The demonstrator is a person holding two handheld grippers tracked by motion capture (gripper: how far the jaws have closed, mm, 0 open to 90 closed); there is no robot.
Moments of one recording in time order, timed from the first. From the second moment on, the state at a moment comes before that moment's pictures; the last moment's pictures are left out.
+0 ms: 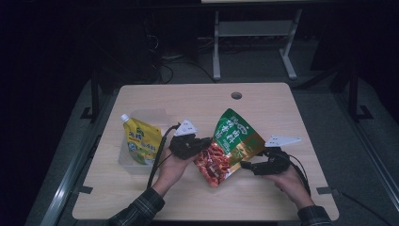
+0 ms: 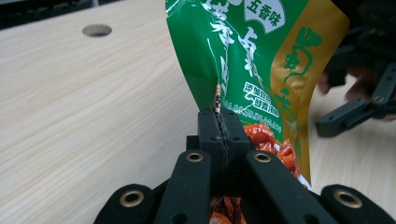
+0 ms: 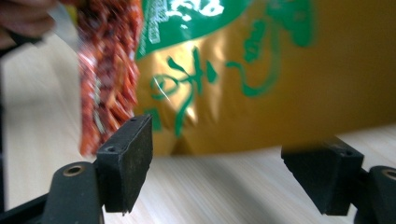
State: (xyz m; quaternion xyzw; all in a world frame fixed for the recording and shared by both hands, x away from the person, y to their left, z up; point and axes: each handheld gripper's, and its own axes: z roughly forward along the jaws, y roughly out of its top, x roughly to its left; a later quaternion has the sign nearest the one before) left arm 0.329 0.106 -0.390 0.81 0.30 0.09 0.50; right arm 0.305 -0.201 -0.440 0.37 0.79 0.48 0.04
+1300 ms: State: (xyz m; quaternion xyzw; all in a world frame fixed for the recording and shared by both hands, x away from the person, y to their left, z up) left arm 0.294 0.110 -0.405 0.85 0.27 0.06 0.45; right arm 0.331 -0.186 -0.385 0.28 0.80 0.53 0.04
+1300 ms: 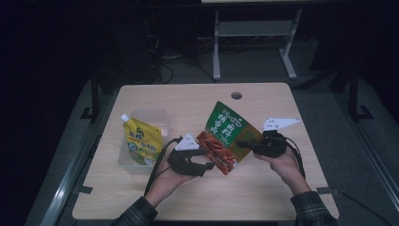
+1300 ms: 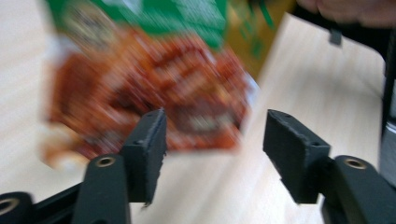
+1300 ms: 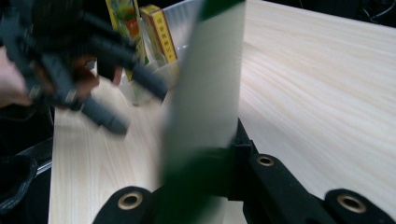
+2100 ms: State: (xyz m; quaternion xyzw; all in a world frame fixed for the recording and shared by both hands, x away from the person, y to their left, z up) left arm 0.251 0.136 -0.446 0.88 0.23 0.04 0.42; right arm 0.393 -0.066 -0.310 0.25 0.82 0.50 0.07
